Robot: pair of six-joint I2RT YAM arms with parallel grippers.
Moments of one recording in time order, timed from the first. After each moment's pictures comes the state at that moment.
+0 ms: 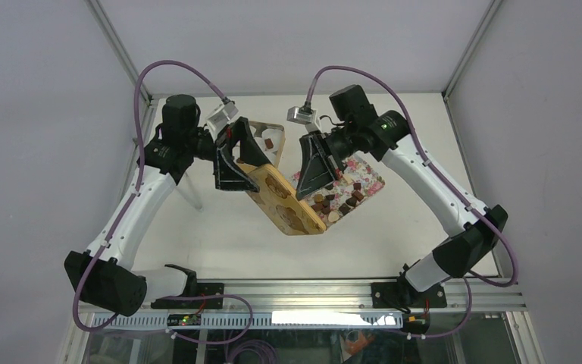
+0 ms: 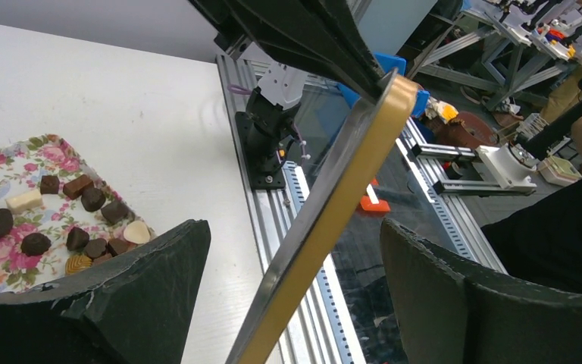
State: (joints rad) left arm -0.30 1.25 1.25 -0.37 1.56 0.00; right arm 0.66 1.52 1.68 -0.96 -1.53 0.08
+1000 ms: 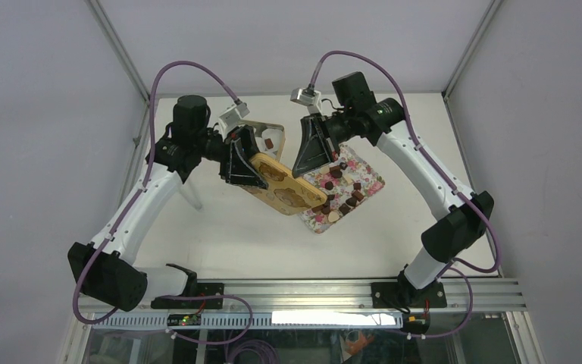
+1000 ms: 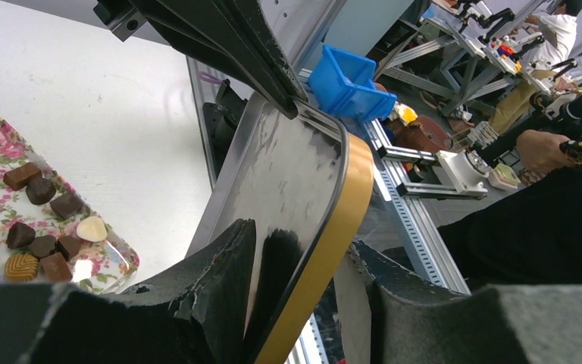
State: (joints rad) left arm -0.34 1.28 1.25 -0.37 1.55 -0.09; right arm 0.57 1.65 1.77 -0.92 -1.53 0.02
